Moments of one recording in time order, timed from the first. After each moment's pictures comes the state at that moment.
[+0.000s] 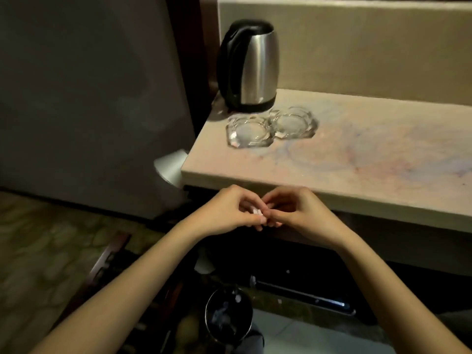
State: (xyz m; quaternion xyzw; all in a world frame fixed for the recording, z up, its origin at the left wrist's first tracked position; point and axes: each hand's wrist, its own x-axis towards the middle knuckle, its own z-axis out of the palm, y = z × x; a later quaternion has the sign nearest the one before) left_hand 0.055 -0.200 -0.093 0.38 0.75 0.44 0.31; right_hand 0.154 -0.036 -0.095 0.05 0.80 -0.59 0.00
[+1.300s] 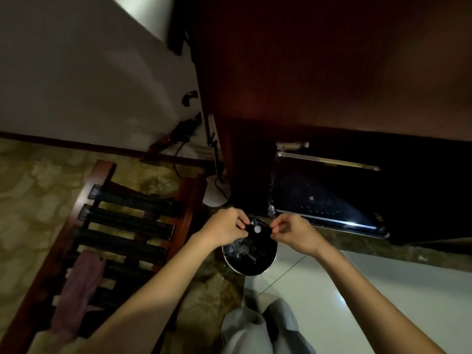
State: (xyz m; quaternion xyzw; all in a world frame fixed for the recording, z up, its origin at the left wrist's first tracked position) left_hand 0.061 -0.290 -0.473 0.24 0.84 0.21 0.44; right_hand 0.175 -0.126 -0.485 0.25 0.81 -0.48 0.22
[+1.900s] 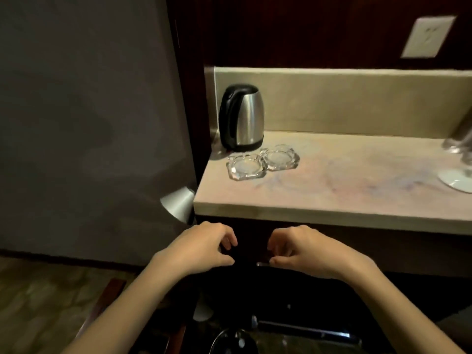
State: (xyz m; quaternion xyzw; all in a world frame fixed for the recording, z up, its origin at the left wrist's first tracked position) left_hand 0.077 -0.276 -0.033 0.44 0.87 0.10 0.20; right_hand 0.206 -0.093 -0.029 0.06 0.97 -0.22 0.11
